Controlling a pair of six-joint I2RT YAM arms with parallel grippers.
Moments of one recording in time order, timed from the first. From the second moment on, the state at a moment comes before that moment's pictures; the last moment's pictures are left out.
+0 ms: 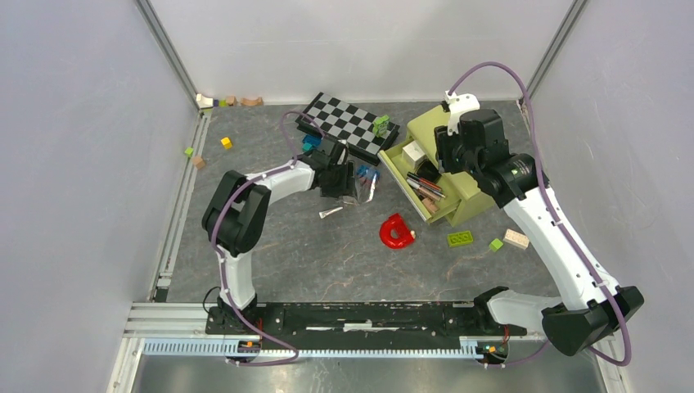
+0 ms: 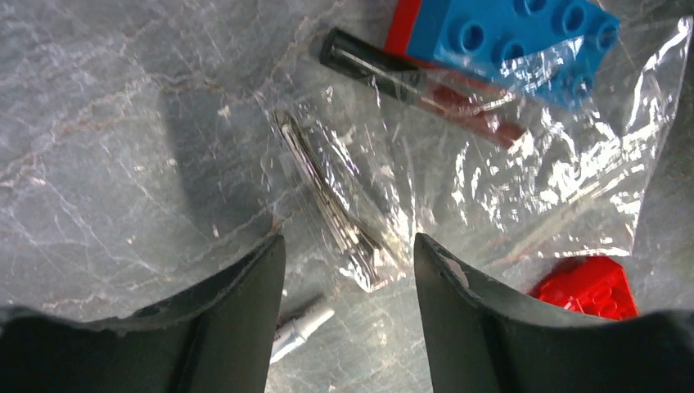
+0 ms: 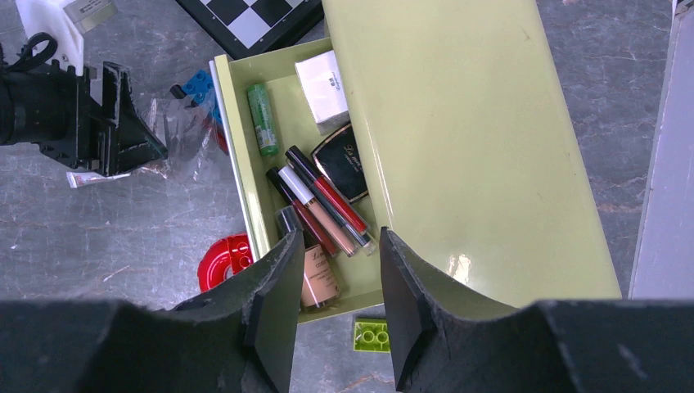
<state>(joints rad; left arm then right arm) -0.54 1.94 1.28 -0.34 0.09 -0.46 0.42 1.21 1.38 -0.76 0.19 0.06</state>
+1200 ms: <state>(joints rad) -0.66 2.05 1.44 -0.51 -0.24 -0.46 0.42 1.21 1.37 -0.76 0.20 0.04</state>
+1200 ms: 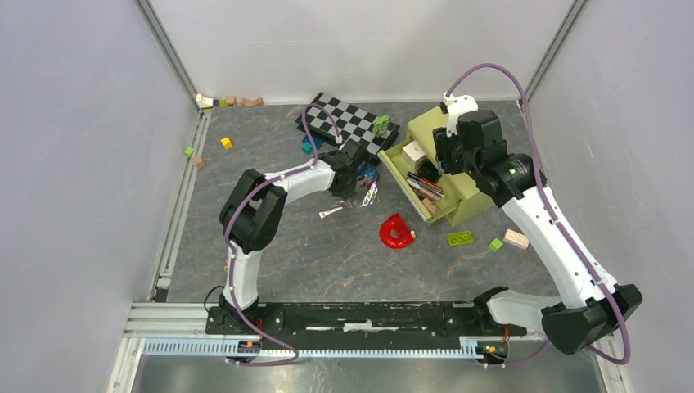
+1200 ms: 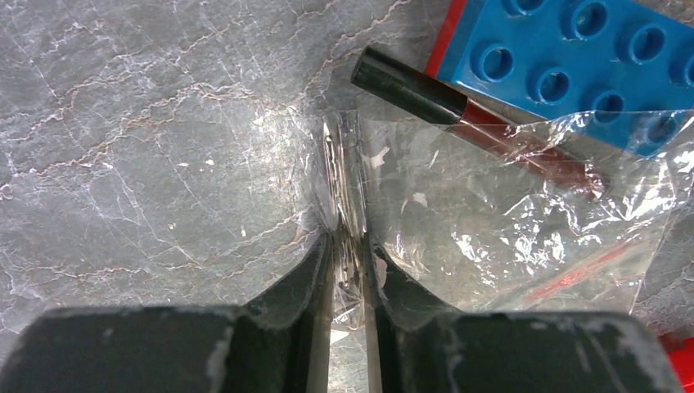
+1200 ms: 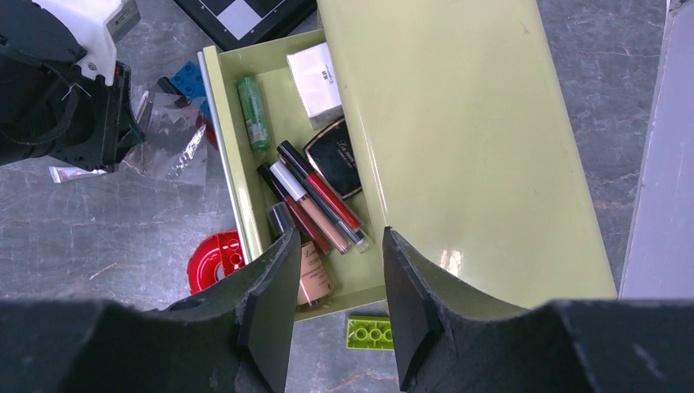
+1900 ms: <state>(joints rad) -0.66 1.74 1.40 -0.63 -0.22 -0.43 0.42 1.19 1.37 -0.76 0.21 0.04</state>
